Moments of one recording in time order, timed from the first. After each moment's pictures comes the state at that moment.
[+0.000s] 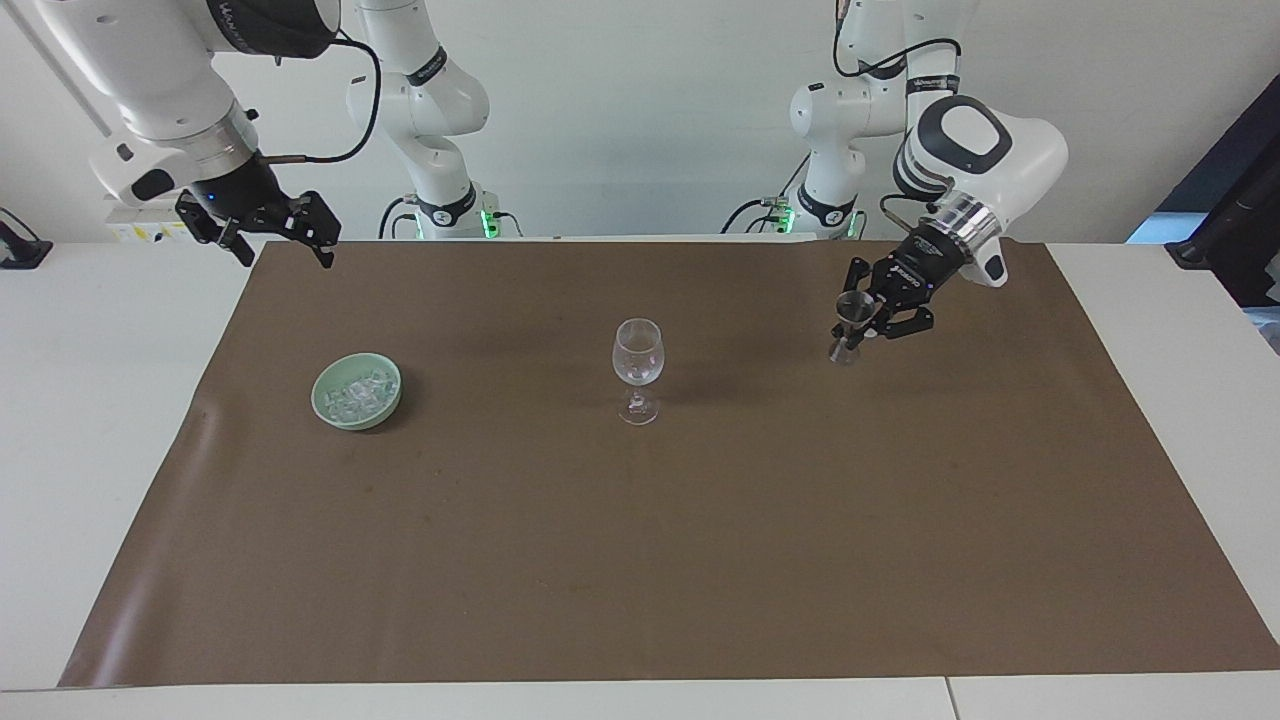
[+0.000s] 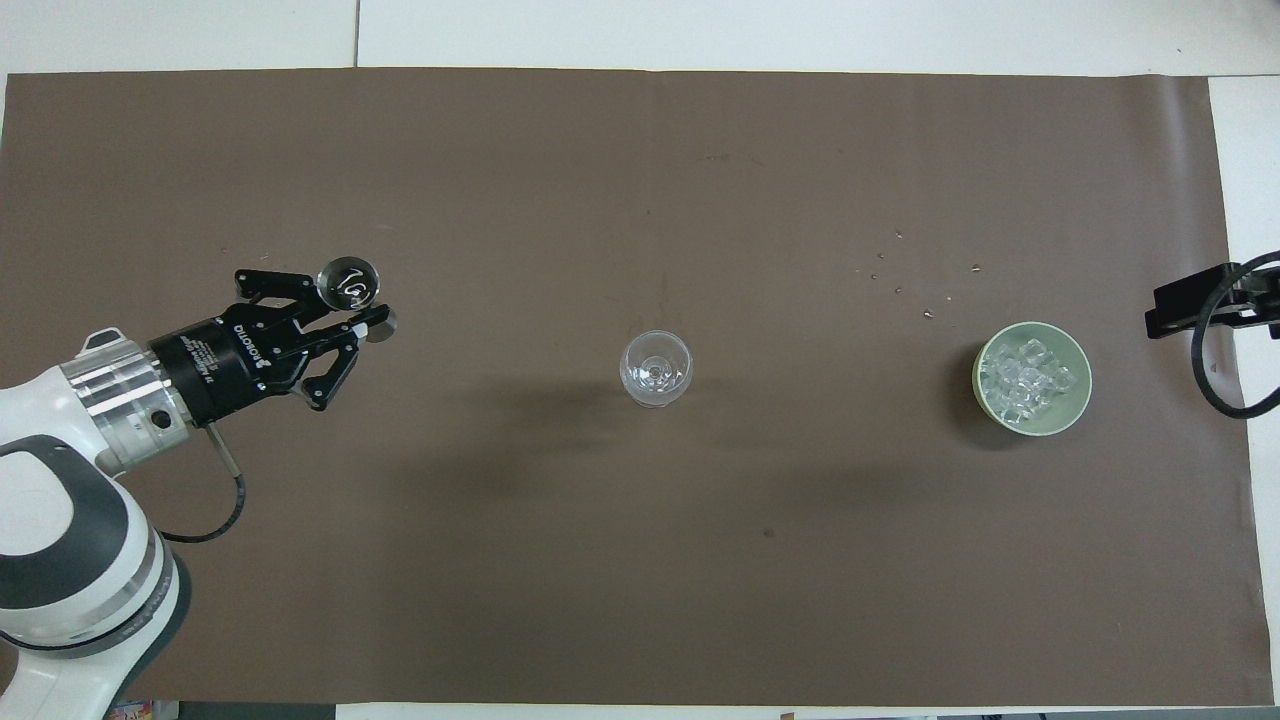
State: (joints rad) left arm 0.03 -0.26 -0.23 -2.37 -1.39 2.41 -1.30; right arm -0.01 -0.02 -0.04 -1.58 -0.02 1.47 -0.01
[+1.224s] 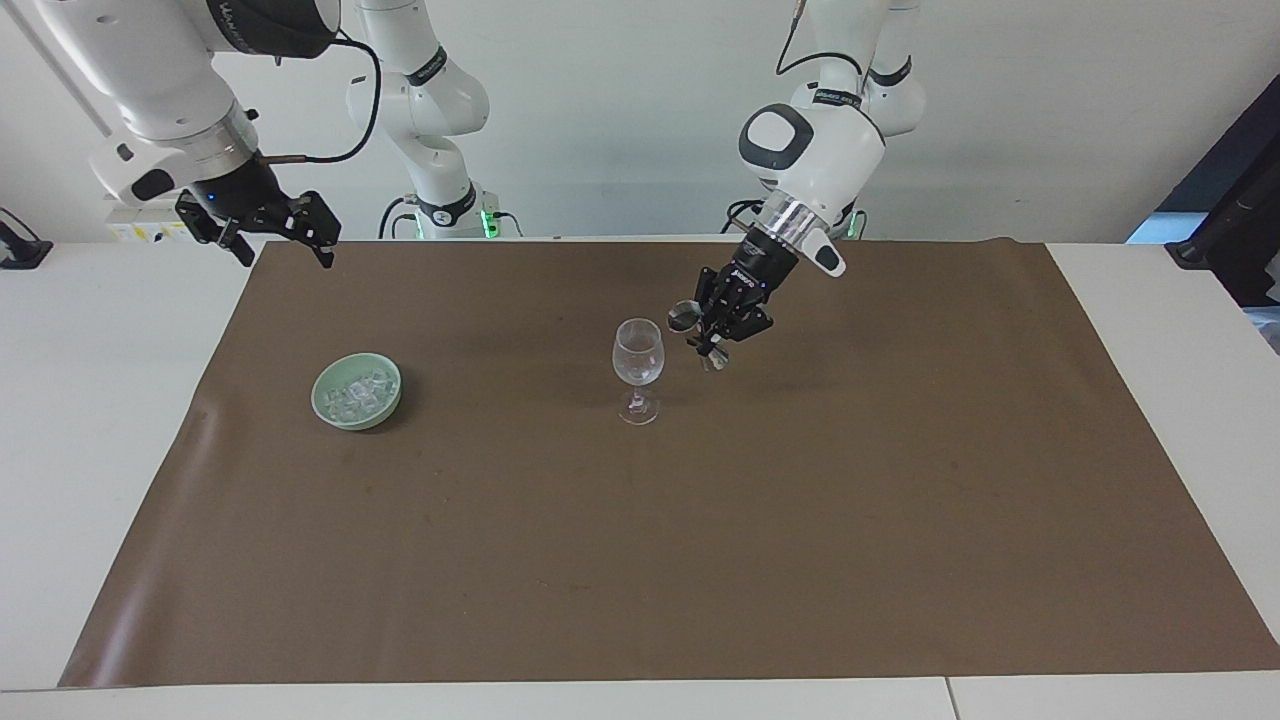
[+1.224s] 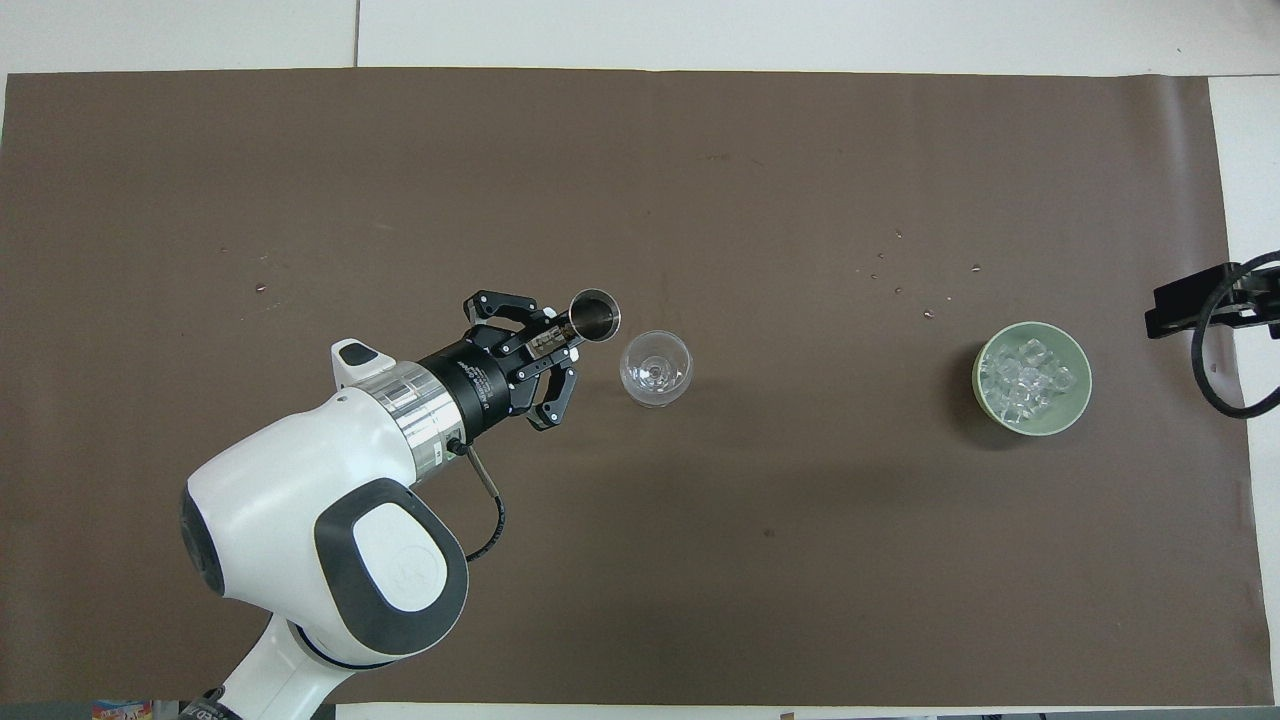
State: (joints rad) left arm -0.05 -0.09 -0.64 -2.26 -1.25 2.89 -1.47; right arm -0.01 -0.02 -0.04 -1.58 -0.02 1.47 -0.01
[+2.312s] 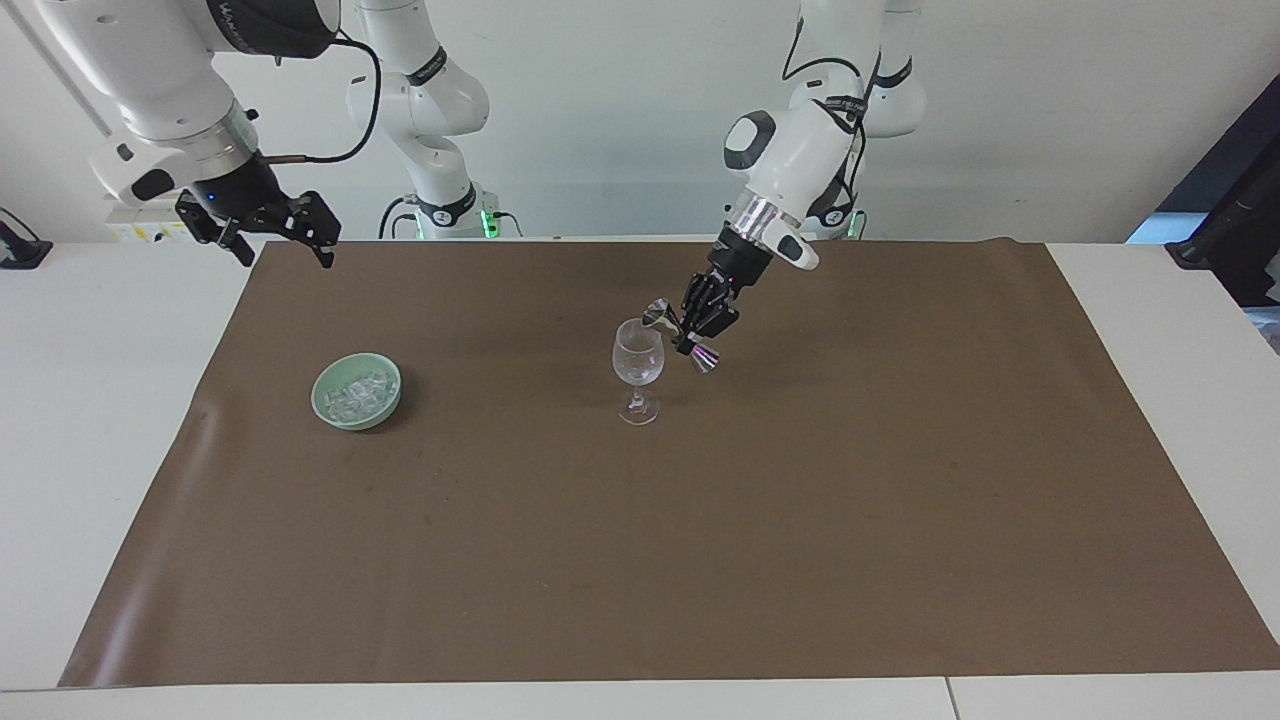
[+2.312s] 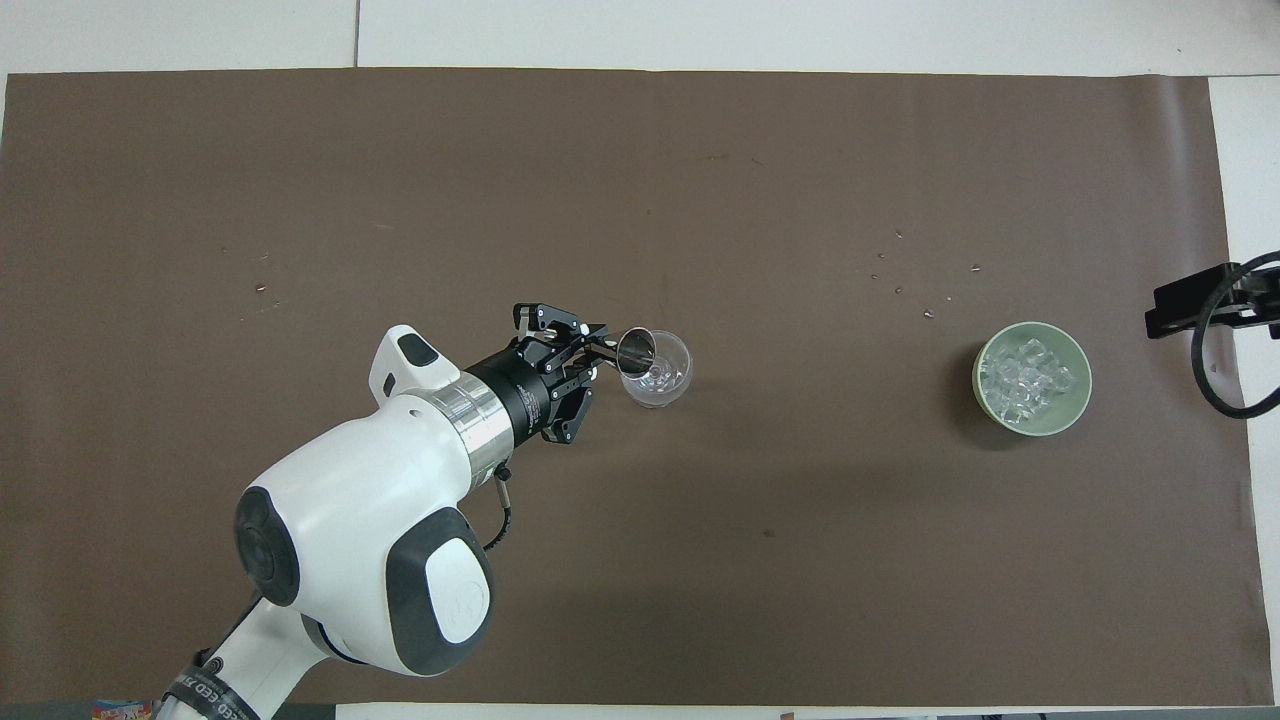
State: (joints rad) left arm -0.08 -0.08 -0.64 -2.29 -0.84 2.91 -1.46; right arm -0.01 -0.02 -0.04 -1.58 -0.02 1.47 -0.01
